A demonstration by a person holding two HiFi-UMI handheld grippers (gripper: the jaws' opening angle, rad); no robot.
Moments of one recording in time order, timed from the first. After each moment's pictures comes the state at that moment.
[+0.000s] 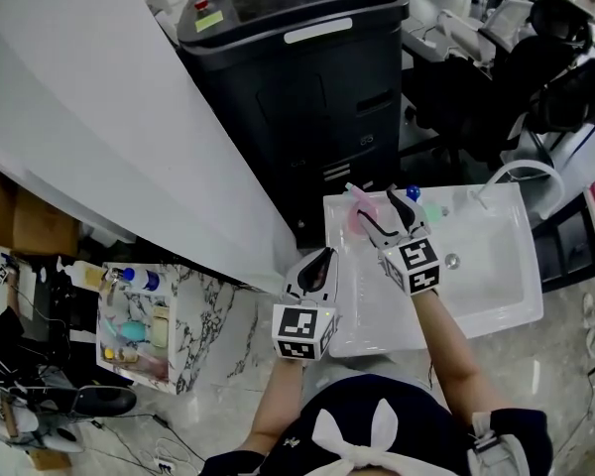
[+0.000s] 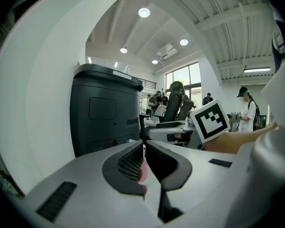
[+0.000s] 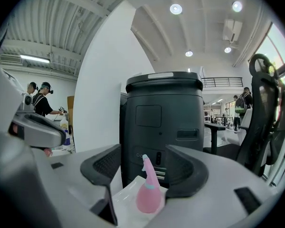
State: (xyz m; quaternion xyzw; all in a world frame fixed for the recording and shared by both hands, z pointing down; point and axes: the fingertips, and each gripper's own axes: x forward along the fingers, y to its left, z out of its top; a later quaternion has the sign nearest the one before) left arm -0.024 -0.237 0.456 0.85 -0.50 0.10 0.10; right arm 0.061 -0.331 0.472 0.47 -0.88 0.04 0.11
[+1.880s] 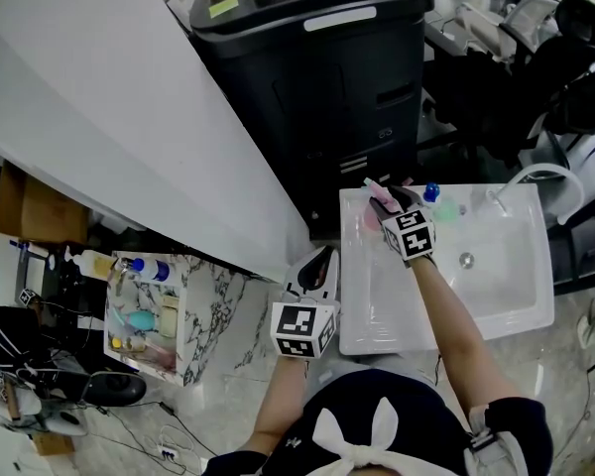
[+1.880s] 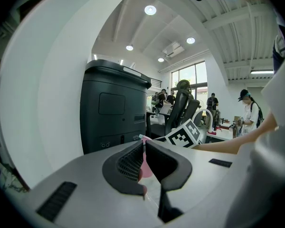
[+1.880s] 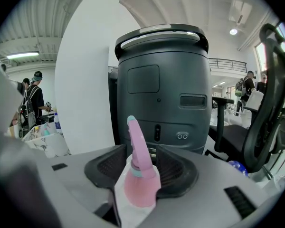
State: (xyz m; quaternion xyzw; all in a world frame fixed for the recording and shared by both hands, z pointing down) left arm -0.054 -0.242 0.469 0.83 -0.53 0.10 0.12; right arm 0.048 -0.399 0.584 0.45 -0.86 0.11 0.20
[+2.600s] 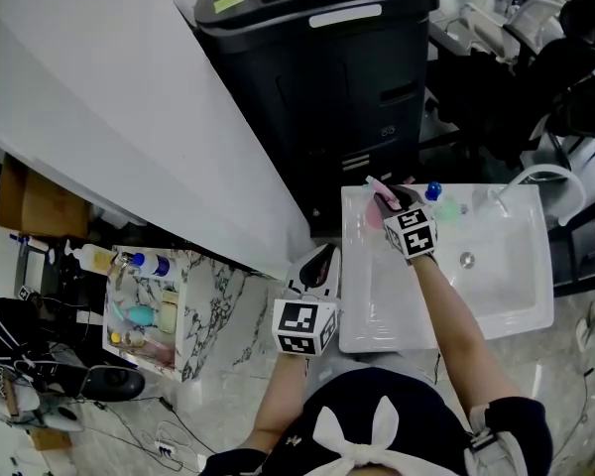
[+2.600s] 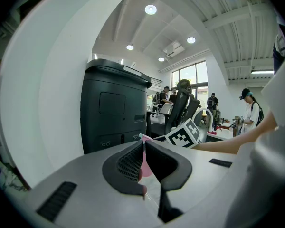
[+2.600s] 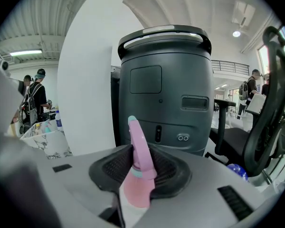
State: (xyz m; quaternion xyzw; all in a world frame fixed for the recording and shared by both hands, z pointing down) left arm -0.054 -0.240 0.472 0.83 -0.53 0.10 0.13; right arm 0.046 -0.398 0.584 0.44 -0.87 0.10 0.21
